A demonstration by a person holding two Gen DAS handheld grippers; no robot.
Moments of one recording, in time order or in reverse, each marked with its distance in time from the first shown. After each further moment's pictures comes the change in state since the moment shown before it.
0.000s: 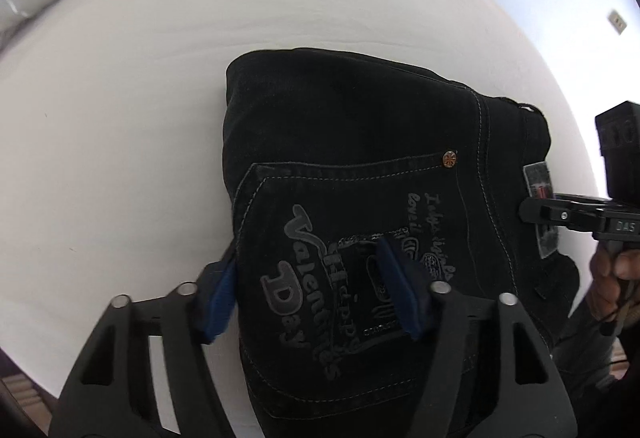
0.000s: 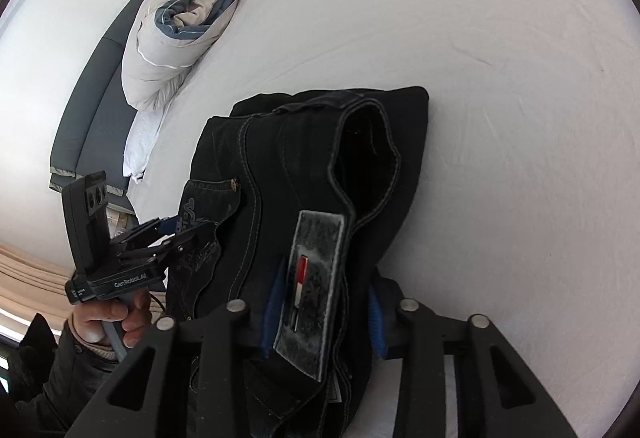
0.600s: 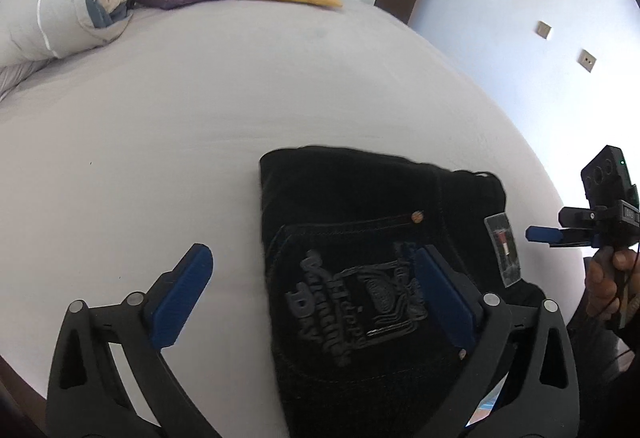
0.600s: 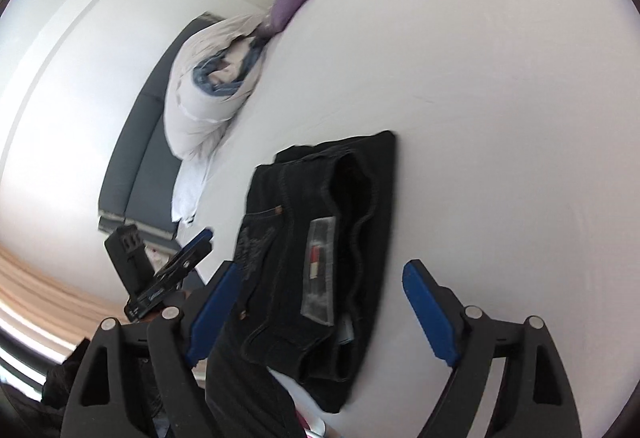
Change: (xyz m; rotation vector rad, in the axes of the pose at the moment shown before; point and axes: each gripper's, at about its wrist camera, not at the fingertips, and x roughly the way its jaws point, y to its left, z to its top) left arm -0.063 0.022 -0.009 -0.031 -0.295 -0.058; right arm -0.063 -0.027 -0.013 0.124 -0.151 0.175
